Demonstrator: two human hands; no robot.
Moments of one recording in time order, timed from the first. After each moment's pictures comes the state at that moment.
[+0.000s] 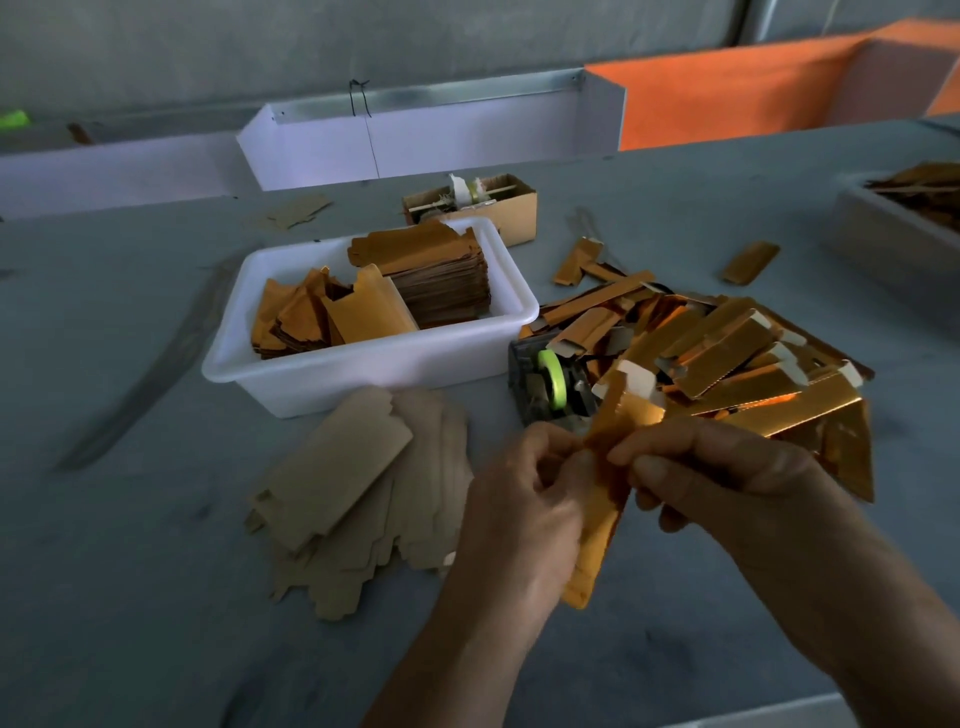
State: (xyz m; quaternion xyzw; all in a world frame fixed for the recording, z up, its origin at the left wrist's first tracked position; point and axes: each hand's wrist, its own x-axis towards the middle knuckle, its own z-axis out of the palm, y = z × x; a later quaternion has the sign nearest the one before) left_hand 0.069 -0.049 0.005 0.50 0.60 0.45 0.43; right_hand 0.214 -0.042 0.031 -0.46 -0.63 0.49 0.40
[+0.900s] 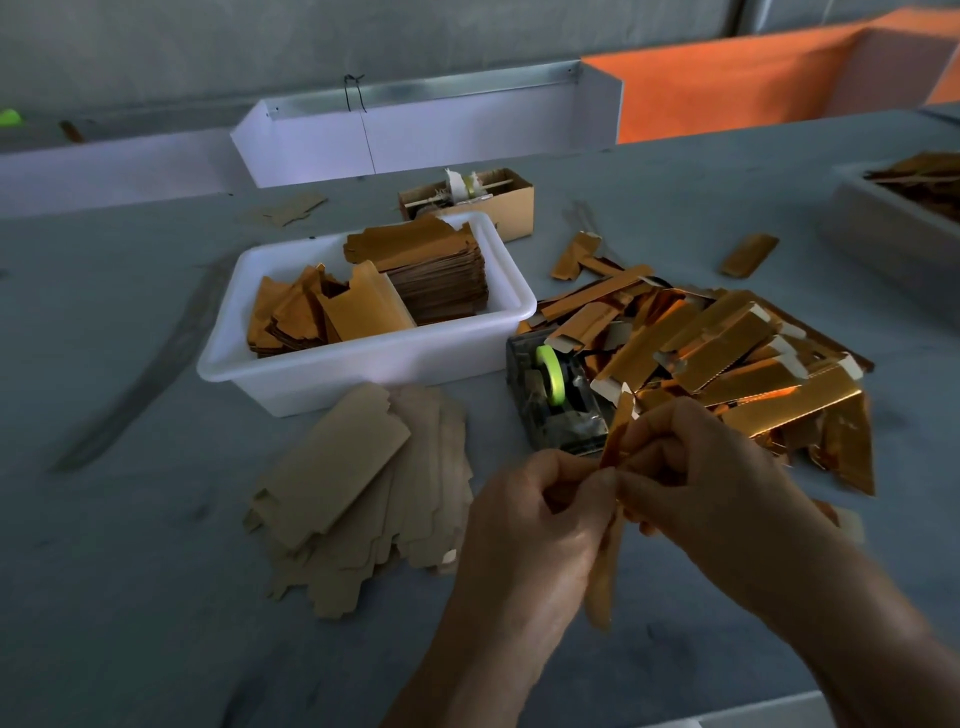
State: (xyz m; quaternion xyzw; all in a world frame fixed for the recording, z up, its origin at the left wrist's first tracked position) left_hand 0.073 -0.064 0.013 0.49 0.59 0.44 0.47; right_hand 0.205 -0.027 0.017 -0.55 -0.70 0.33 0.31
